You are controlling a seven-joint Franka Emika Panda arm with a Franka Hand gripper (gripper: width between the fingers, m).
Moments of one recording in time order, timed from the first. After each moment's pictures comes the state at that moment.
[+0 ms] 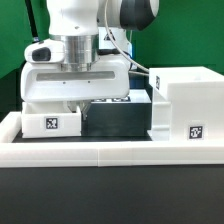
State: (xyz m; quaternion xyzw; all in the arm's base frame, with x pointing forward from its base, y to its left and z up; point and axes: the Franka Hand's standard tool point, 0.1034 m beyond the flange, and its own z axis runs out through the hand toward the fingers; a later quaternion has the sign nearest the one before) arm 0.490 -0.093 0.006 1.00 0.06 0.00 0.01
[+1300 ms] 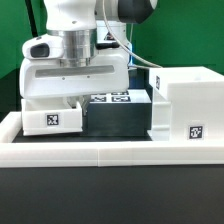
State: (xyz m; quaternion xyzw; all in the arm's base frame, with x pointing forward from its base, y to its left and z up) arm 0.490 -0.093 0.015 1.00 0.08 -0.01 0.00
